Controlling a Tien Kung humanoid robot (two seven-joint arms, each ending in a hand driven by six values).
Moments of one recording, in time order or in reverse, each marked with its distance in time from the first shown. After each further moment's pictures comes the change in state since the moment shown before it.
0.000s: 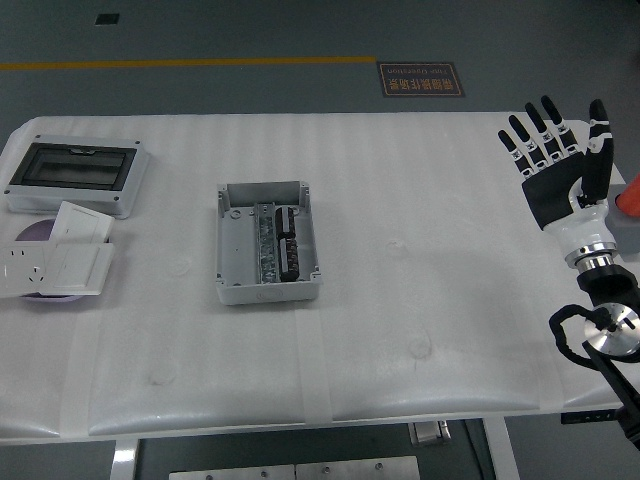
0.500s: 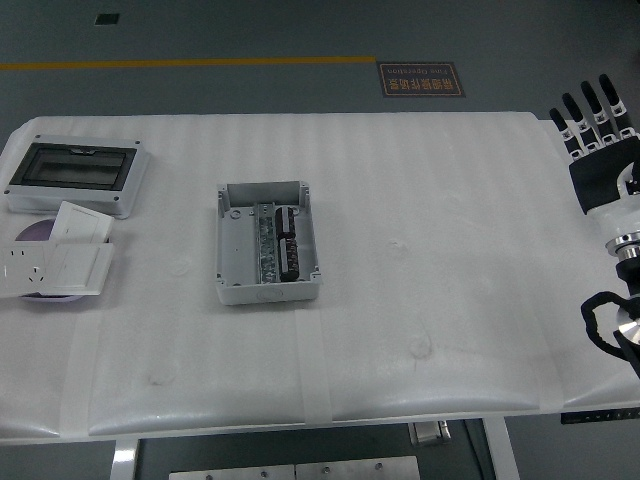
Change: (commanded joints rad) left arm 0.006 -0.002 -0.018 -0.003 0.018 0.001 -0.001; right arm -0.036 -0.018 0.153 0.015 -0.022 -0.008 0.012
